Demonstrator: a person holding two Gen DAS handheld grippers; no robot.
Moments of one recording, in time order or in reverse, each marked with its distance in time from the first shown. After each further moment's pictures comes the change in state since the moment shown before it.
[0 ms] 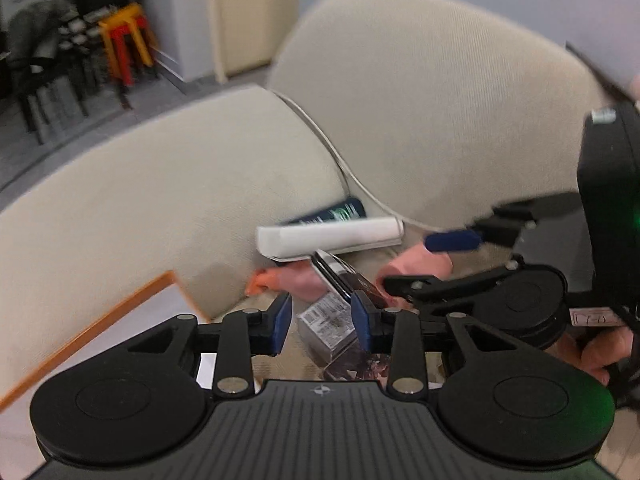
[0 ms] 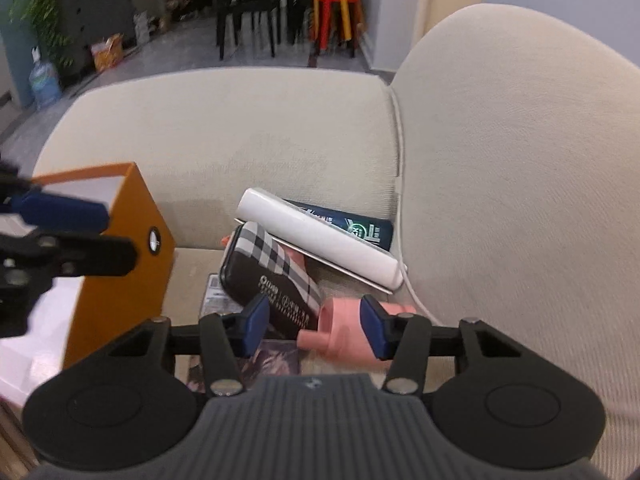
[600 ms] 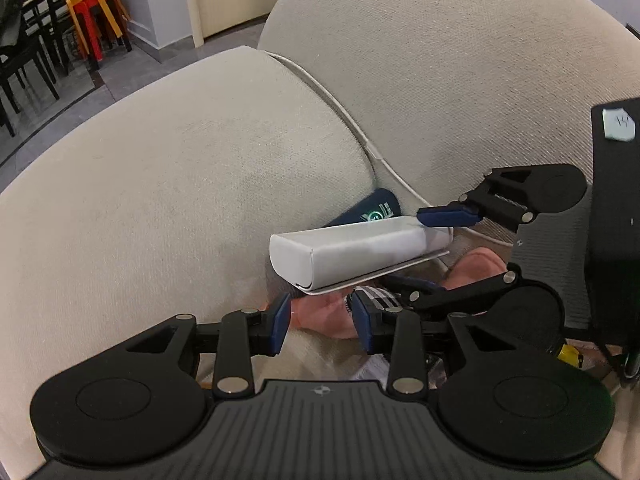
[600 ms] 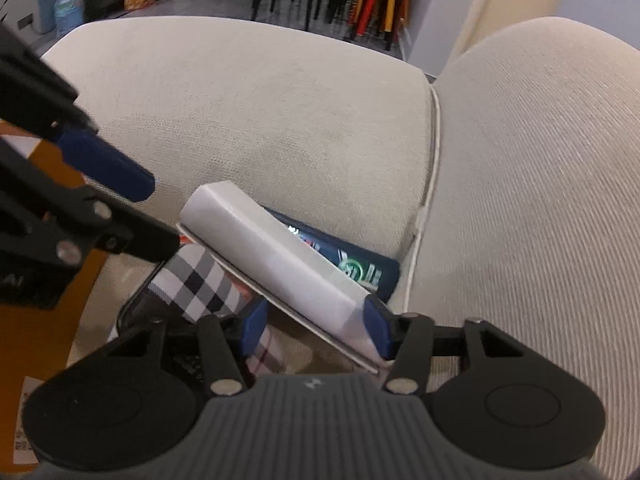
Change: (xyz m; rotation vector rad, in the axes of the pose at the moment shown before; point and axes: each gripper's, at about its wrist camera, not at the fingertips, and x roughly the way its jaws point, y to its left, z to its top) left arm 0.078 0.039 0.049 0.045 0.129 -0.035; right arm 0.087 -0.006 0.033 -0.224 0.051 -0.015
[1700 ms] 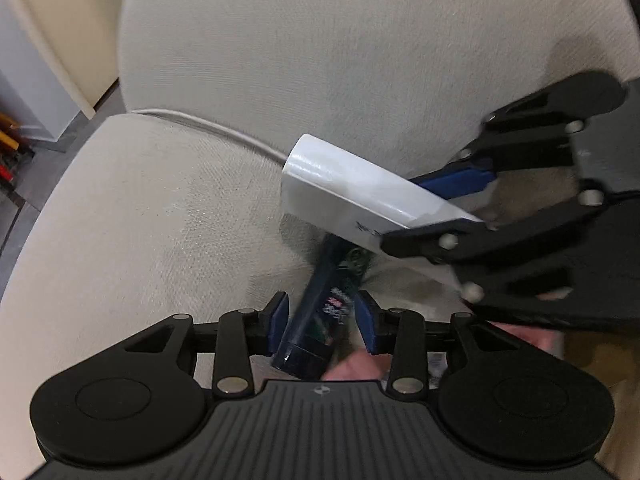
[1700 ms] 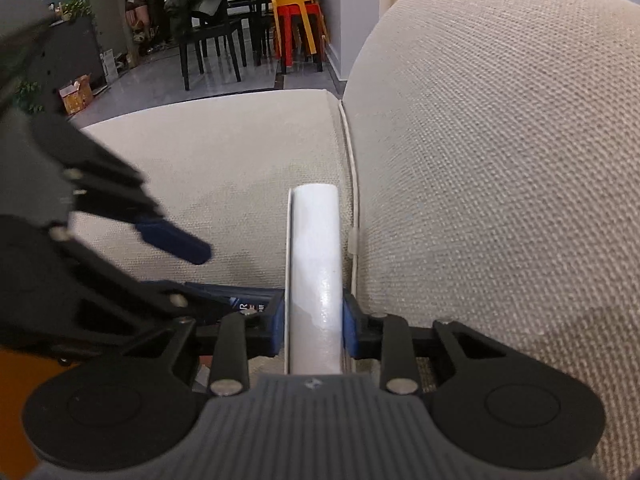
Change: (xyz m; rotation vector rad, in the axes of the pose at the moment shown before) left arm 0.081 -0.027 0.071 0.492 0.075 -0.071; right arm -0.017 -0.055 0.002 0.361 -0.092 0.002
